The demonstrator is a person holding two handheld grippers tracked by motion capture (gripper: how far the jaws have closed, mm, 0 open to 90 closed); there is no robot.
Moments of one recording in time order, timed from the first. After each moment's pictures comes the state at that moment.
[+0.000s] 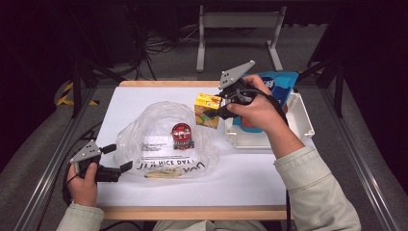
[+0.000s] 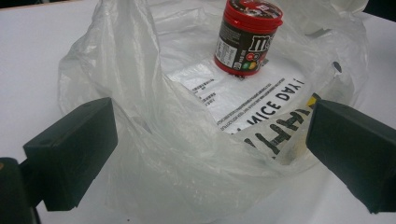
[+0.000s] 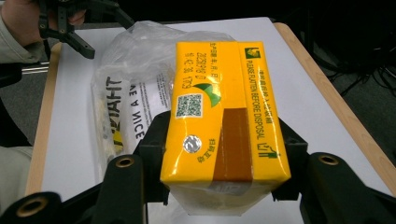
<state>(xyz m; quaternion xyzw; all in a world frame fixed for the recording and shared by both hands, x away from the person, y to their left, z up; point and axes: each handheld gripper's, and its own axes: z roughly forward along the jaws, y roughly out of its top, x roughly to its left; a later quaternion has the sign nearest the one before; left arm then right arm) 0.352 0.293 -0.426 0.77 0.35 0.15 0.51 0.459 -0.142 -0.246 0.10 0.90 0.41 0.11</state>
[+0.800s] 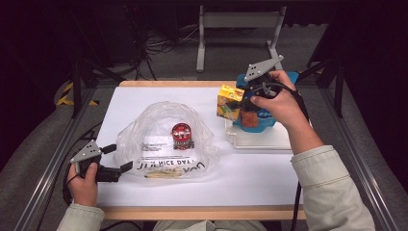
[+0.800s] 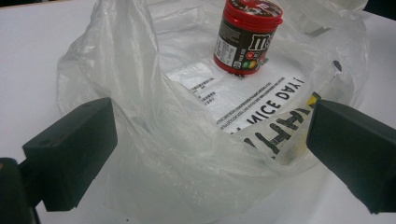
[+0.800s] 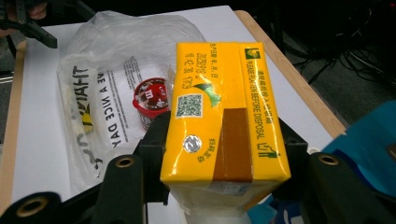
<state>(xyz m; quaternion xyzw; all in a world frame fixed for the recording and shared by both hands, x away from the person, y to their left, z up) 0.353 0.292 -0.426 0.77 0.35 0.15 0.50 0.472 -0.202 -0.242 0.15 0.89 0.41 0.13</state>
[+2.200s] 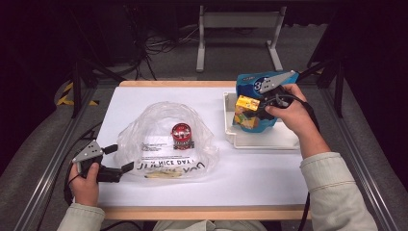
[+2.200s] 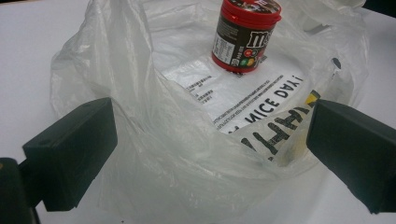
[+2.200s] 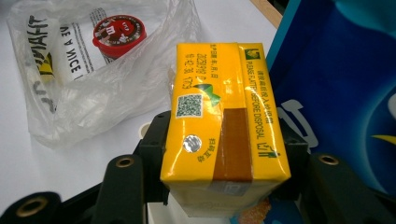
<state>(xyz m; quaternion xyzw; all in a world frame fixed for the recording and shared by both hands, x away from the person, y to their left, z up) 0.353 0.290 -0.428 0.78 0.35 0.14 0.50 0.487 -0.253 -0.298 0.18 0.90 0.38 0.13</state>
